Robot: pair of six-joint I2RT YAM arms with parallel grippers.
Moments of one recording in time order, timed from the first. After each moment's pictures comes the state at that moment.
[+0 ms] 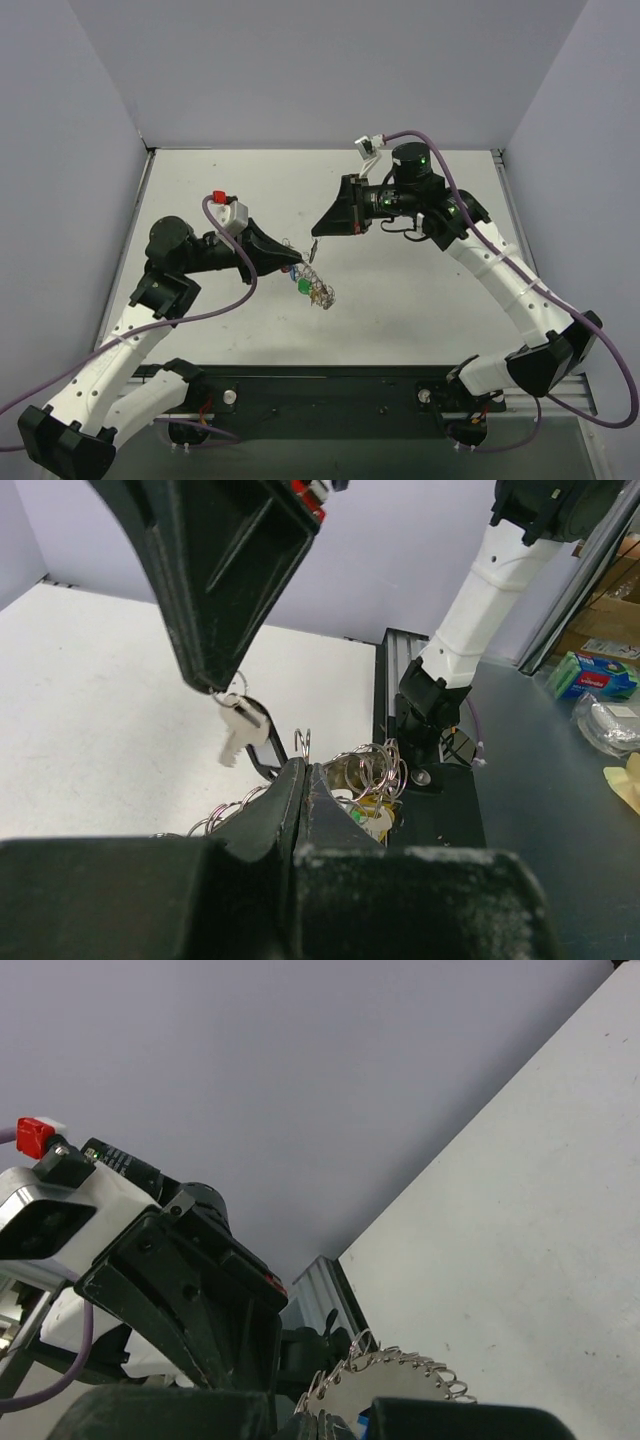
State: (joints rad) left arm -0.46 0.89 0.85 0.18 0.98 -0.29; right arm 0.61 1.39 1.49 -0.50 -0.79 0.51
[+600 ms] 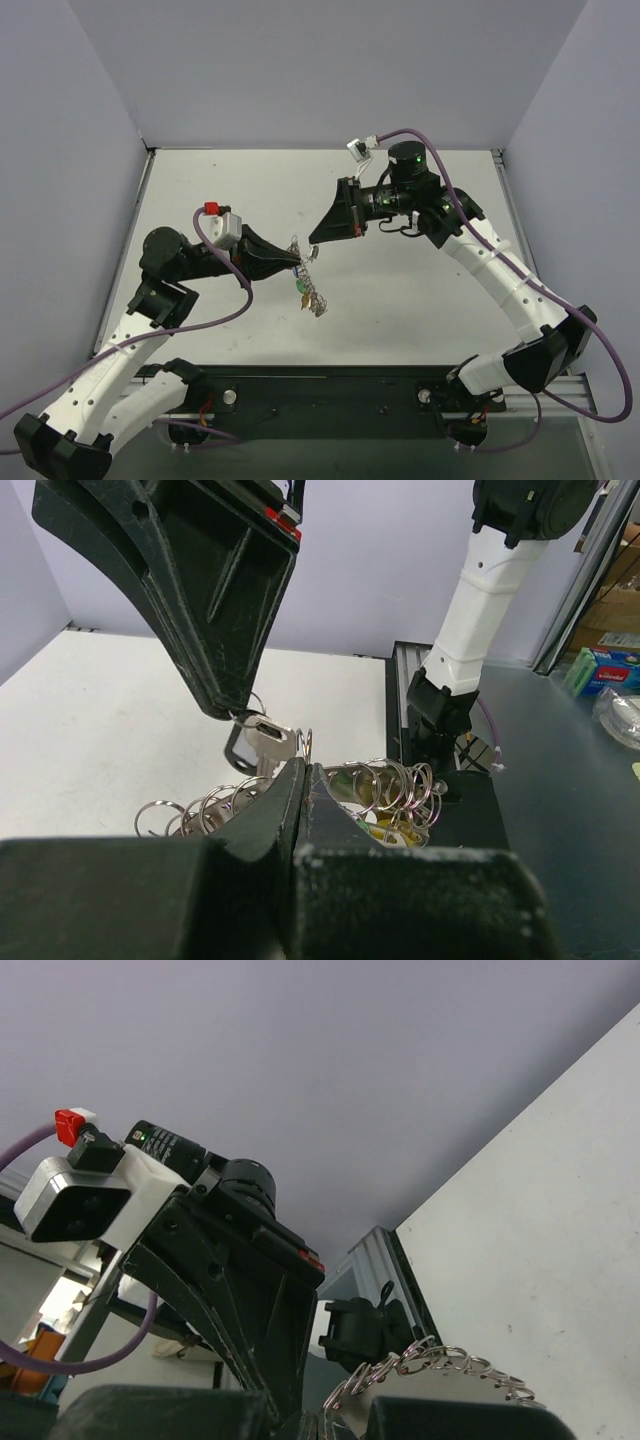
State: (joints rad) left arm -0.48 0.83 0.81 0.27 0.97 -0.27; right arm 0.61 1.42 1.49 -0.45 -0.95 0.56
